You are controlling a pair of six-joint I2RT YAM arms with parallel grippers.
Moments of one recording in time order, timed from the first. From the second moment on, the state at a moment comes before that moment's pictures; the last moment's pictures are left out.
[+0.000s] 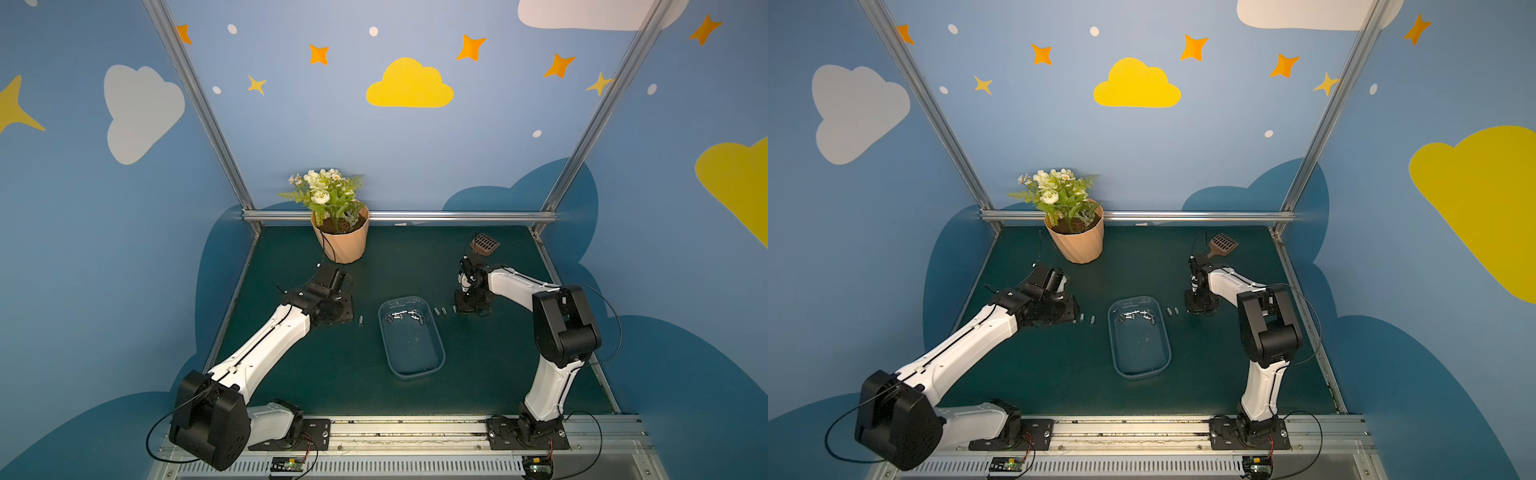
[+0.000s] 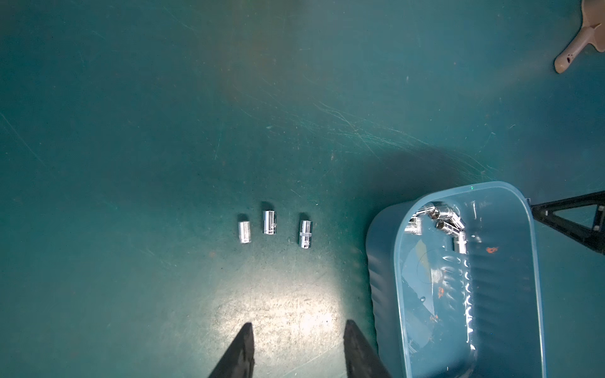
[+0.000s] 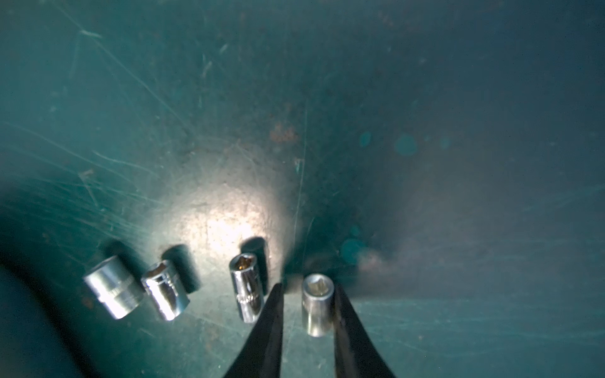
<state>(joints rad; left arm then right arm) -0.39 1.28 0.97 -0.74 0.02 -0.52 0.34 1.89 1.23 -0.73 -0.04 0.21</state>
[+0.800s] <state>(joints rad) -0.39 1.28 0.97 -0.74 0.02 -0.52 0.34 1.86 1.24 -0.75 -0.05 0.21</state>
